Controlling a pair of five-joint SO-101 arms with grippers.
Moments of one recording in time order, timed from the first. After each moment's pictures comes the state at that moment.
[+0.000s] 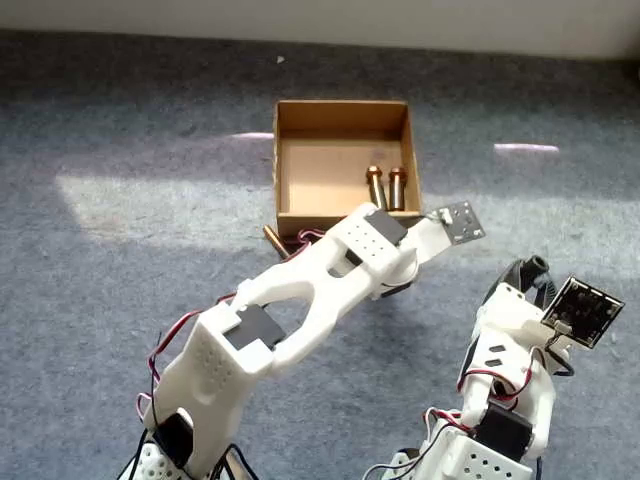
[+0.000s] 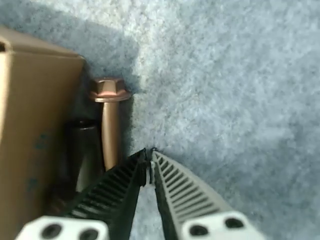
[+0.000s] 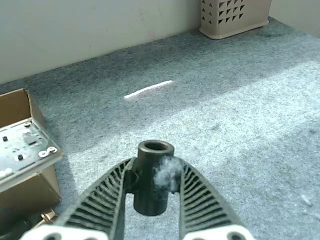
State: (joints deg) left arm 38.9 35.1 -11.3 63.4 -18.2; right arm 20.8 -104.2 88.8 40.6 -2.1
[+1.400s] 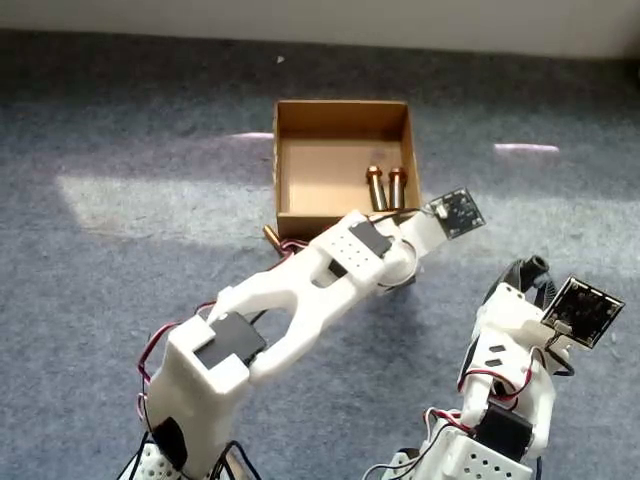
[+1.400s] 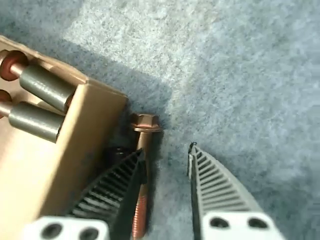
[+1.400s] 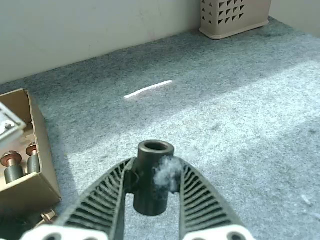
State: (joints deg) left arm 38.5 25.7 3.4 42.9 -15.2; right arm 20.8 -104.2 88.8 40.6 -2.1
